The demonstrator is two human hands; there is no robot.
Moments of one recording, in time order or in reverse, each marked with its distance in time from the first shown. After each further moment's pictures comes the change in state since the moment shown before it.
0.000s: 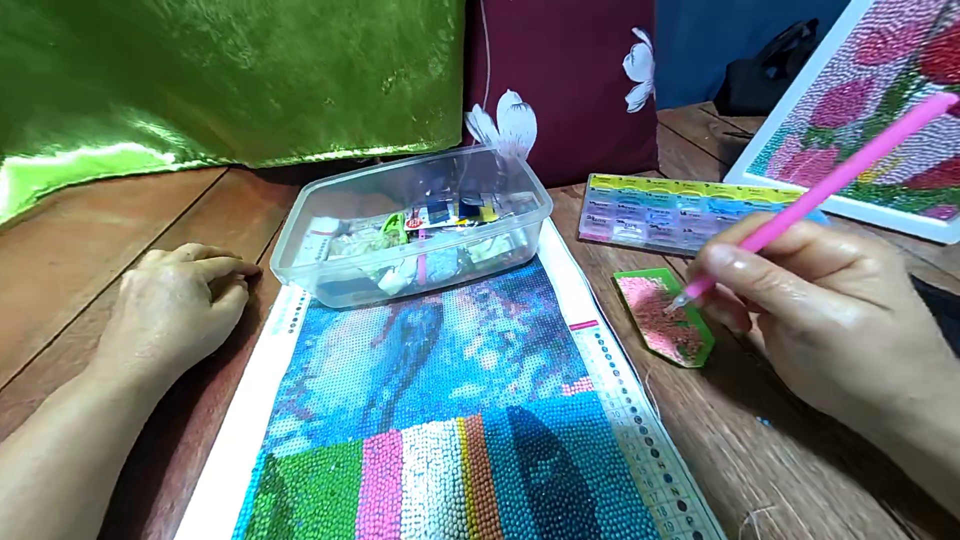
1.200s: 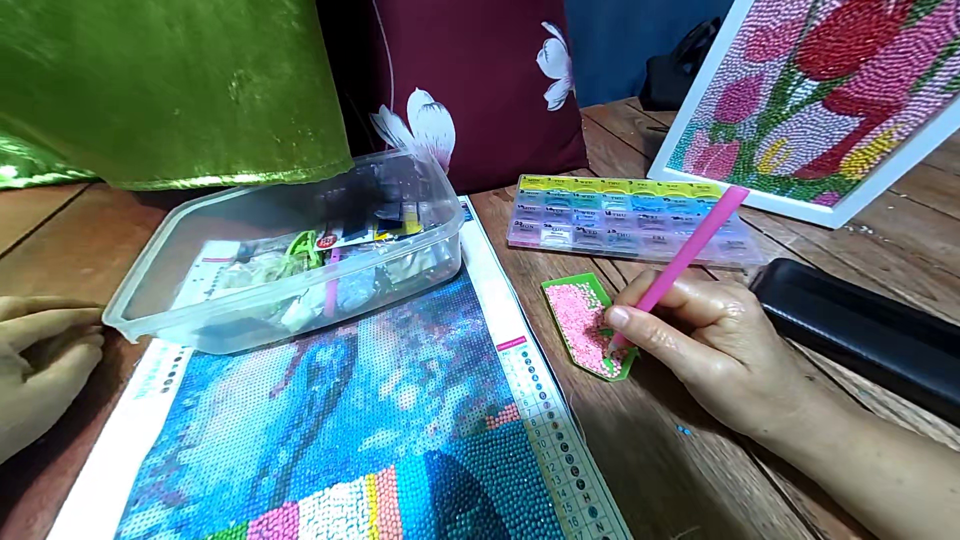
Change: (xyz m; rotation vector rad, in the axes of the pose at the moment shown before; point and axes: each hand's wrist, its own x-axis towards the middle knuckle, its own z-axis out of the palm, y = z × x) left_hand -0.008 -0.111 0.057 -0.022 0.115 -0.021; right_hand -0.020 0.027 -0.015 -0.295 -0.062 -0.119
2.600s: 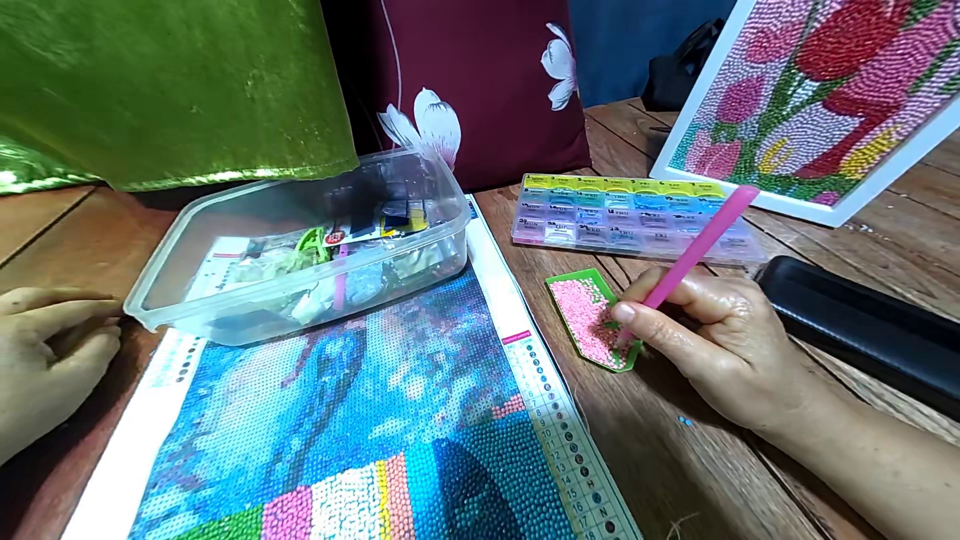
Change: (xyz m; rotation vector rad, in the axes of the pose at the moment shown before) left_hand 0.004 -0.020 0.003 0.023 -0.028 0.028; right_hand 0.000 0.001 -0.003 -0.043 -0.001 -0.058
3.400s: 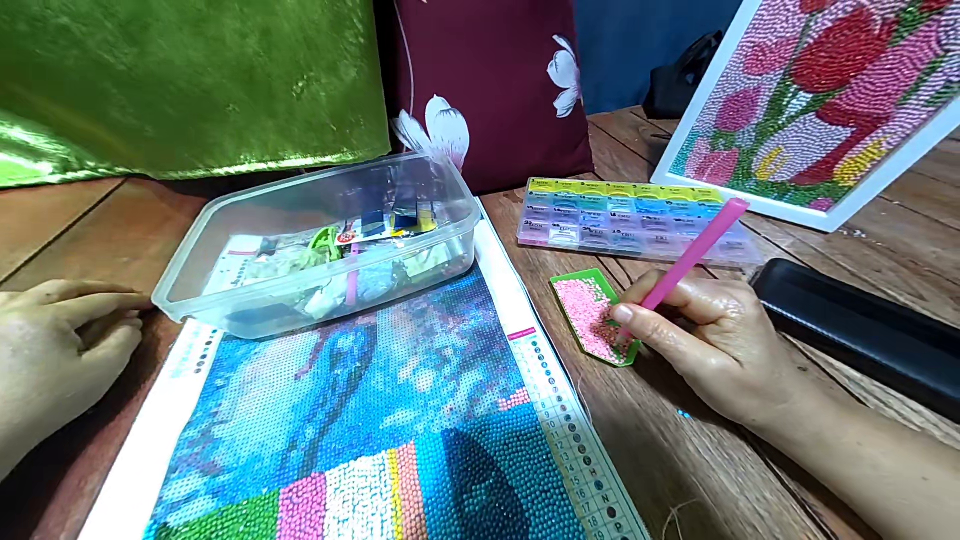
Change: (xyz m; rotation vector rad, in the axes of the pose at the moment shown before) left_hand 0.005 0.018 -0.005 0.014 0.021 0.064; right_hand -0.001 0.000 0.002 -0.036 0.013 -0.014
